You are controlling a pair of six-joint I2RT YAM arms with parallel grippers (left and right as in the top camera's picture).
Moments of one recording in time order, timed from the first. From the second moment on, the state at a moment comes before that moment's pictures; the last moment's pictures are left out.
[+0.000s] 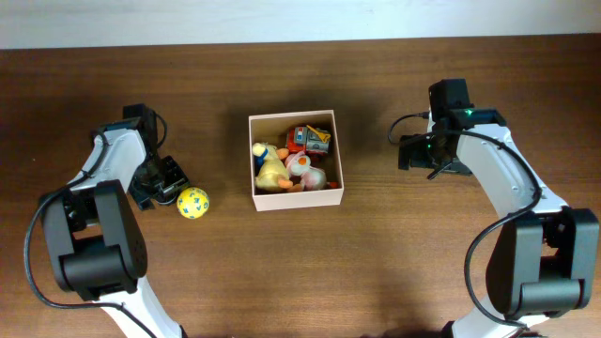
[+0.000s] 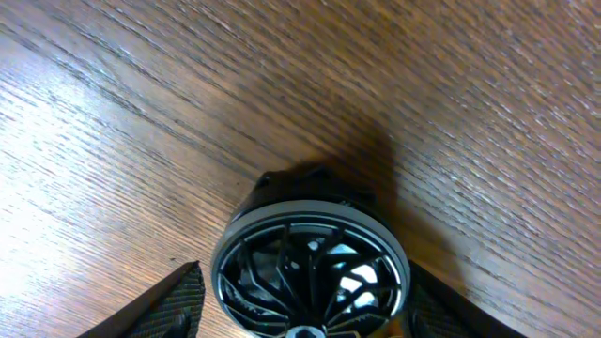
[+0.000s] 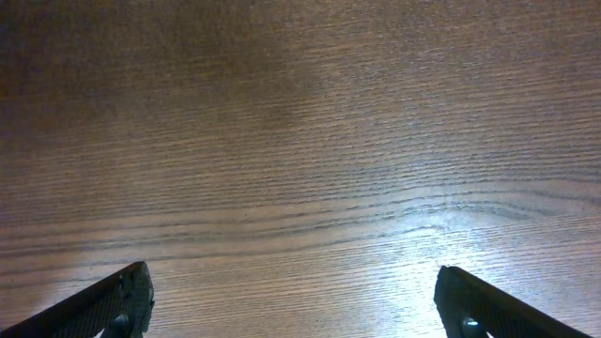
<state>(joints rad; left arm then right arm) 0.16 2.02 1.37 -0.98 -0.06 -0.43 0.03 1.81 1.33 -0.87 0.06 0.17</state>
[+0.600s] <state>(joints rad) 0.16 2.02 1.37 -0.98 -0.05 -0.42 0.03 1.81 1.33 -0.87 0.06 0.17</state>
